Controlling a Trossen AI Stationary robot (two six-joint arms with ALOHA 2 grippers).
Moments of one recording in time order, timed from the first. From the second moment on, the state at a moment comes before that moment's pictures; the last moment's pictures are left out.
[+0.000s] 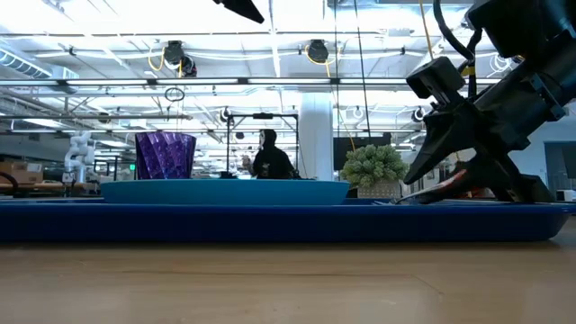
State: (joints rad) left arm 0.35 1.47 1.70 -0.74 -0.15 0.57; right arm 0.36 1.45 0.38 0.34 0.31 1.69
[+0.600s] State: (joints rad) left arm 0.35 1.47 1.69 -0.76 -0.13 0.57; right arm 0.36 1.47 0.38 0.39 0.26 1.65
